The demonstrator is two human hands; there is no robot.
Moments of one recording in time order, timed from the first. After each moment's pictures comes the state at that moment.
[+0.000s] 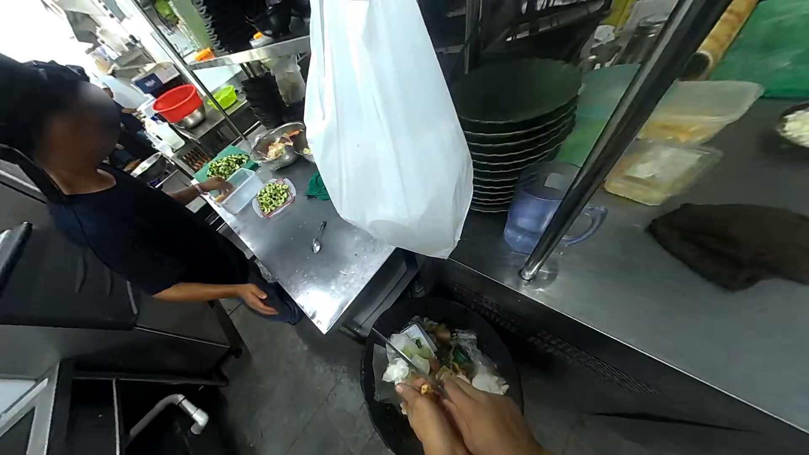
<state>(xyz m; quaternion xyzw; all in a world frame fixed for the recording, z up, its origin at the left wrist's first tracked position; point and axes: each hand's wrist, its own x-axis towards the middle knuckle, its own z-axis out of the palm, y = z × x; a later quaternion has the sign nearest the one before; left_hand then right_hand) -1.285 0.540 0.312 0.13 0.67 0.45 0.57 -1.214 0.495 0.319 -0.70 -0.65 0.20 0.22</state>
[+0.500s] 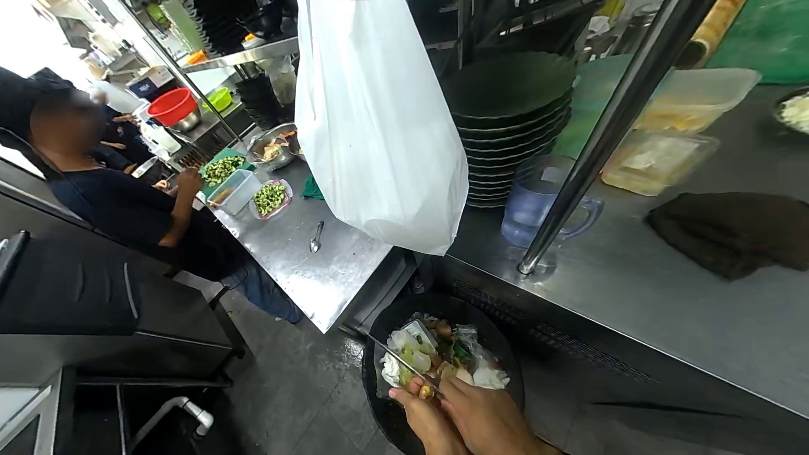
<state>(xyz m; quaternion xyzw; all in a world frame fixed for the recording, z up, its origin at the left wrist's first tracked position) -1.288 0.538 0.308 0.11 0.64 0.49 0.58 -1.214 0.494 0.327 -0.68 -0.67 0.20 0.22</state>
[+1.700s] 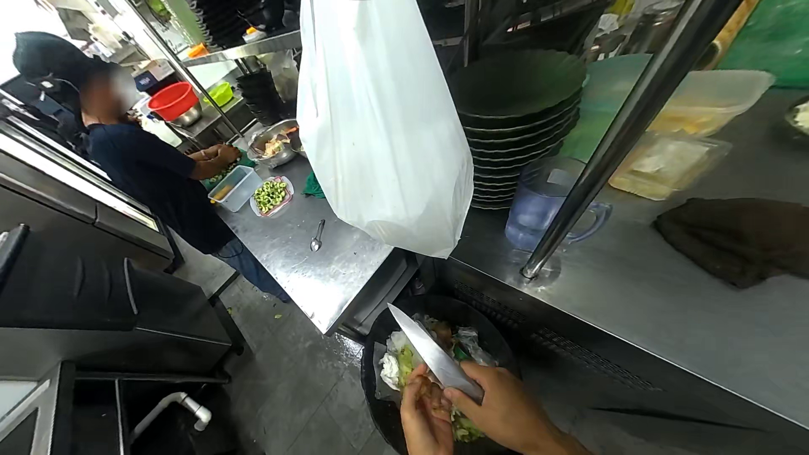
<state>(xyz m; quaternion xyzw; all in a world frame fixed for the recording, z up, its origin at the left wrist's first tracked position) -1.315 0.545 0.303 0.08 0.43 0.50 0.74 -1.174 0.516 0.325 -0.71 -0.54 0.39 0.24</state>
